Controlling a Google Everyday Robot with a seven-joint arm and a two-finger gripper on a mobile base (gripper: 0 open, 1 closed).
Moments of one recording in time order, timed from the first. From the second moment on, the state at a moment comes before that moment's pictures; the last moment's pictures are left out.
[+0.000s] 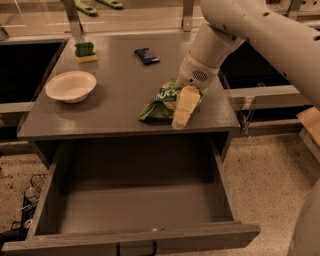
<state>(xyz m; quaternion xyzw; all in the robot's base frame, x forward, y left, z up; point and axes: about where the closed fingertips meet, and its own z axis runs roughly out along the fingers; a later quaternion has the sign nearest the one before) 0.582 -0.057 0.846 -0.64 0.74 0.14 0.12</state>
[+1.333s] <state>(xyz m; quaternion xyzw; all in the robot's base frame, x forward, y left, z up) 0.589 -0.063 0.841 -0.63 0.75 0.13 0.14</state>
